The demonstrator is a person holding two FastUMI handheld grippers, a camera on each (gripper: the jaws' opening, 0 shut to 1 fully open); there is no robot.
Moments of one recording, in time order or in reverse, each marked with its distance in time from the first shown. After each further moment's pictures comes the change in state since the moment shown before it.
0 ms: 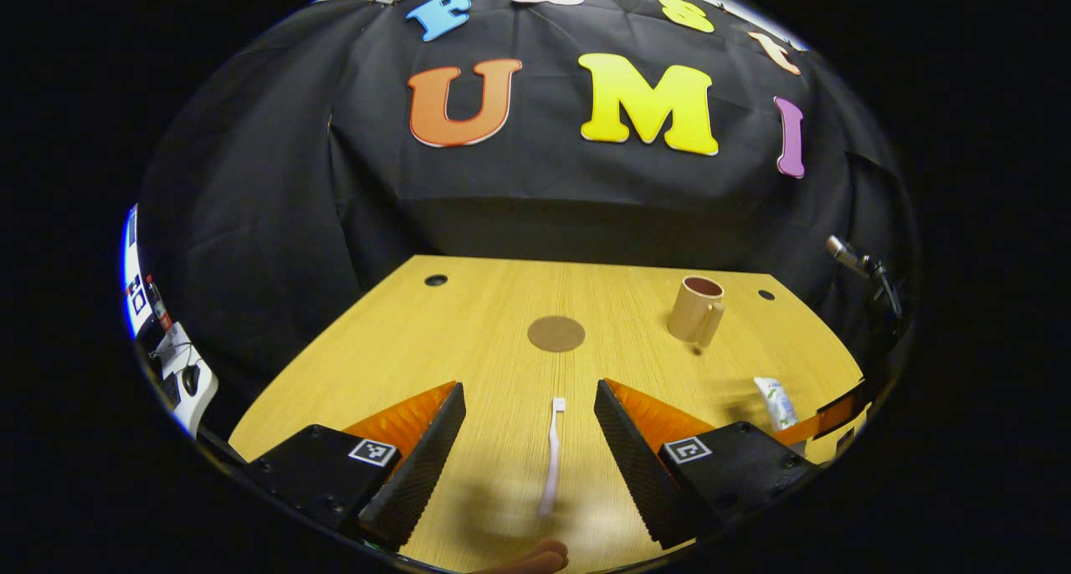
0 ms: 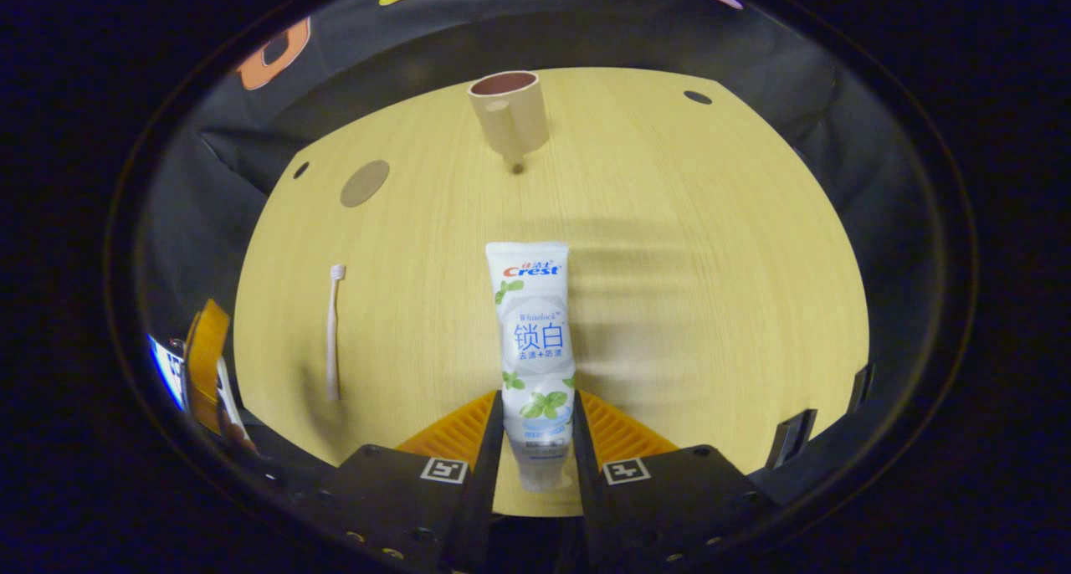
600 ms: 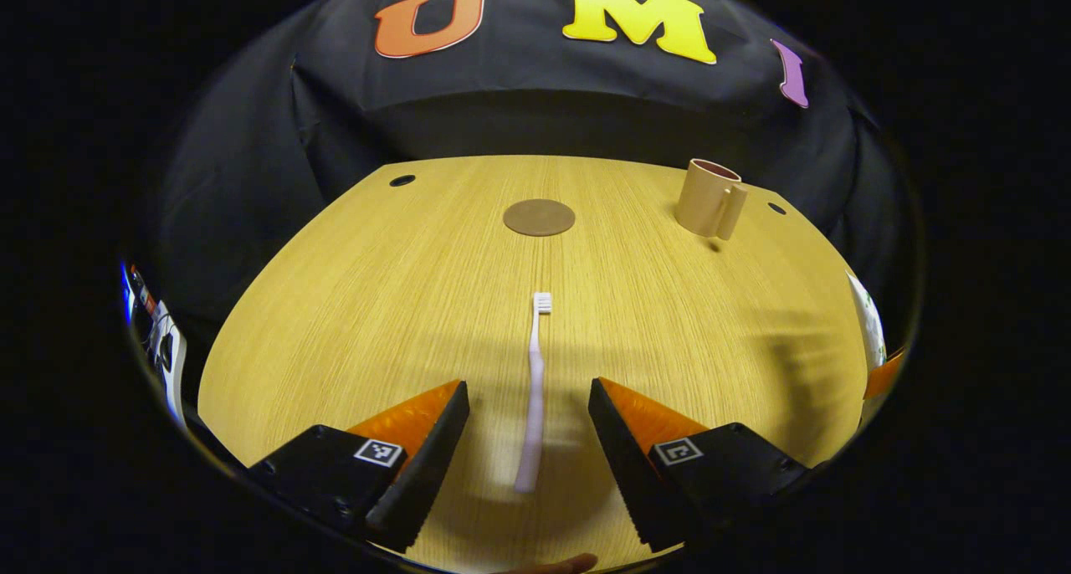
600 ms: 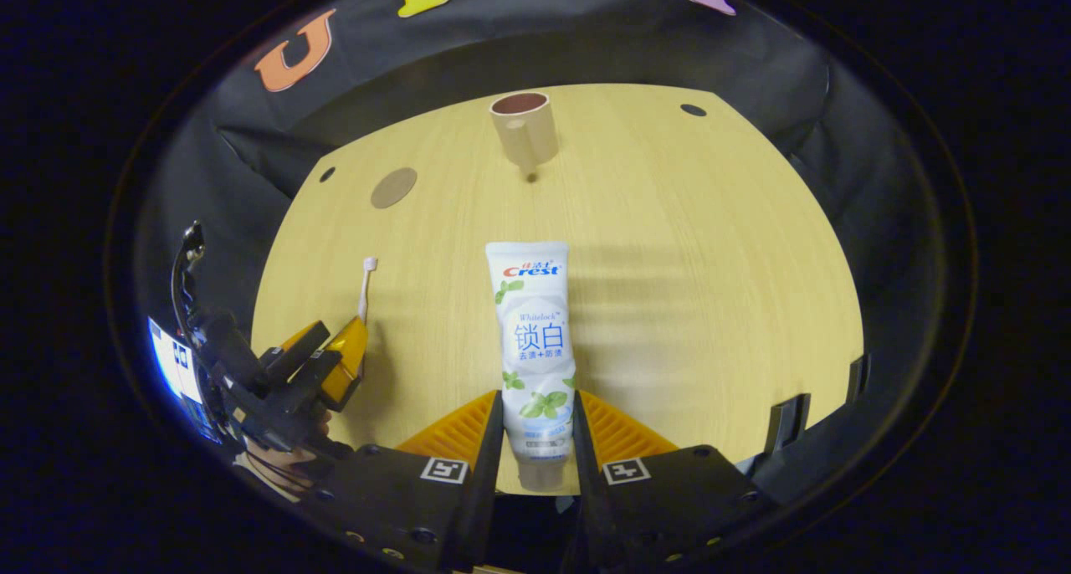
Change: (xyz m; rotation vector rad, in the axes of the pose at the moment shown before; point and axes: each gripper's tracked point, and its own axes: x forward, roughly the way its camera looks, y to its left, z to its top) left arm 0.039 -0.026 -0.091 0.044 0.273 -0.033; right arm 0.003 -0.001 -0.002 0.000 -0.032 0.026
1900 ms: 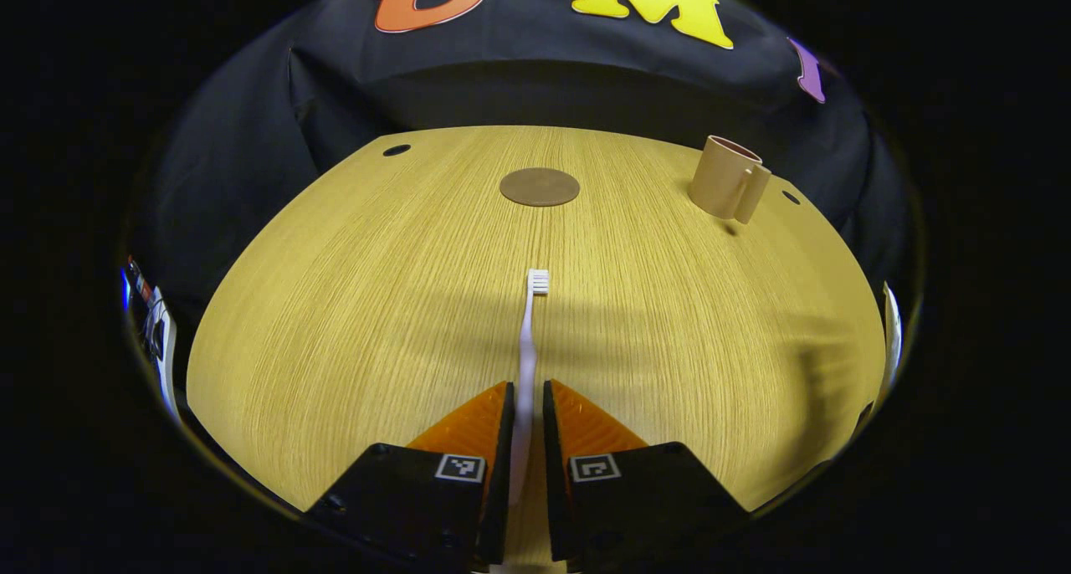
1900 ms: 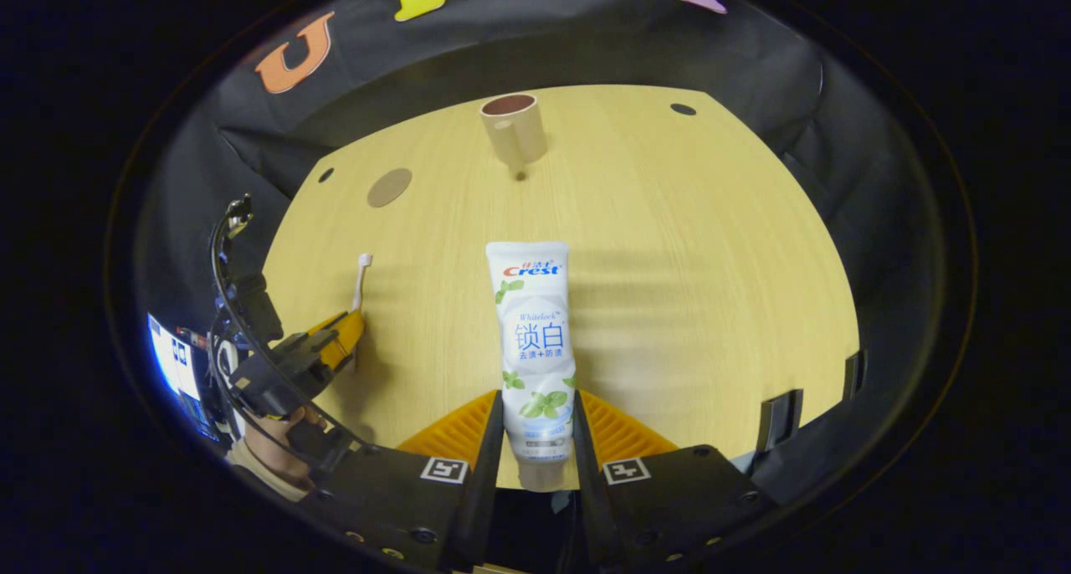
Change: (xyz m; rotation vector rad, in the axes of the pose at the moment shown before) left arm 0.025 -0.002 -0.014 -0.039 0.084 0.021; right arm -0.001 0.001 0.001 -0.005 -0.004 -0.004
